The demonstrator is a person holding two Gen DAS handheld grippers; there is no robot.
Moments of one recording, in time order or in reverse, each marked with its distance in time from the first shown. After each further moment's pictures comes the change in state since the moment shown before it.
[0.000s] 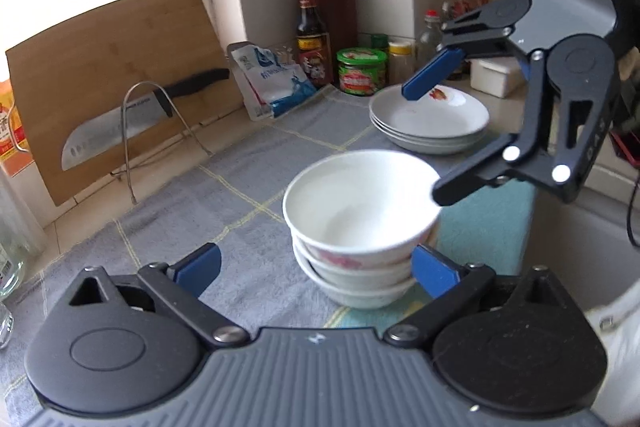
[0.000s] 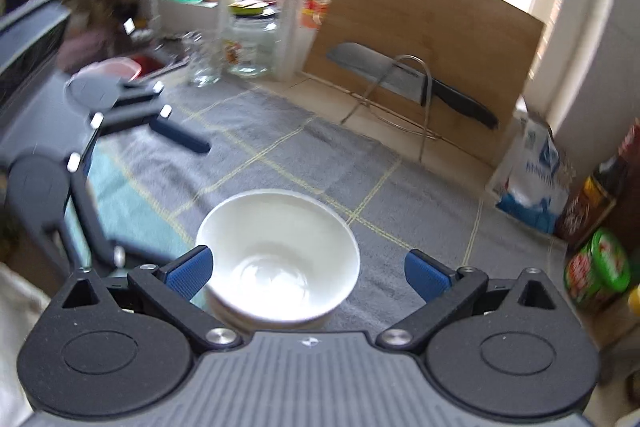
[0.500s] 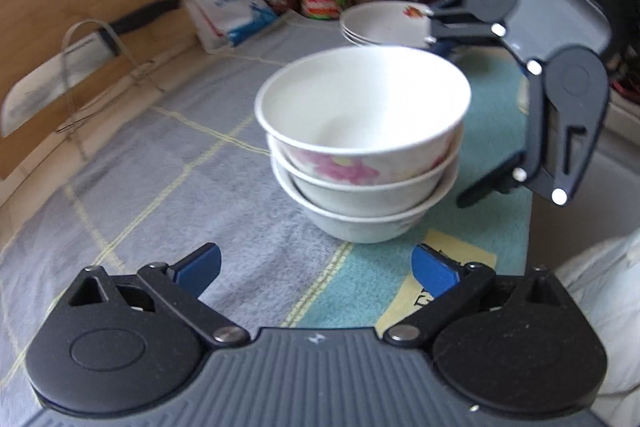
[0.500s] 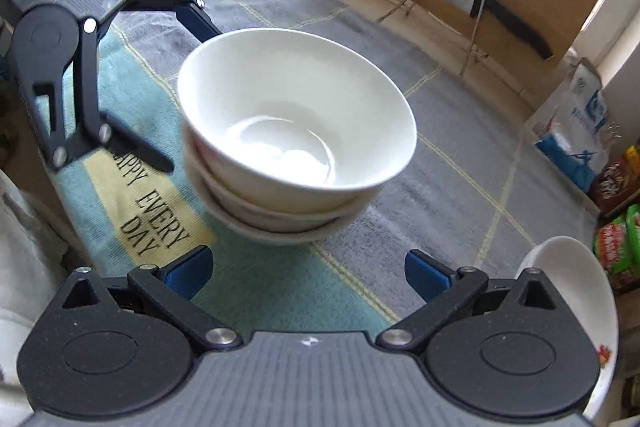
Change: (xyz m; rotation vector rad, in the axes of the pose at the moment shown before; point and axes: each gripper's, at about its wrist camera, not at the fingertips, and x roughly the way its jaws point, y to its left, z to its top) left arm 0.058 0.011 -0.024 0.090 0.175 -0.125; right arm 0.073 0.007 -0.042 -0.078 0.206 0.036
